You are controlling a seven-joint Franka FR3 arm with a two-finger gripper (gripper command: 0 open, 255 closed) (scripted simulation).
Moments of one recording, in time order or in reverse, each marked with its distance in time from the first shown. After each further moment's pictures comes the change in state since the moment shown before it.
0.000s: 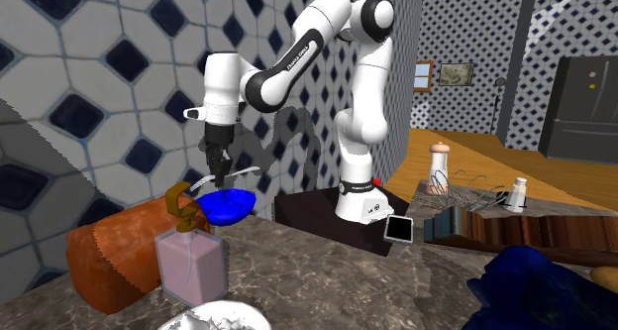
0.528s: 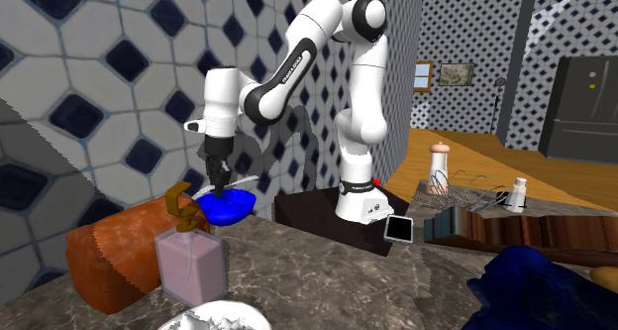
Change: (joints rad) arm -0.016 0.072 -0.009 -0.026 -0.026 0.097 -0.002
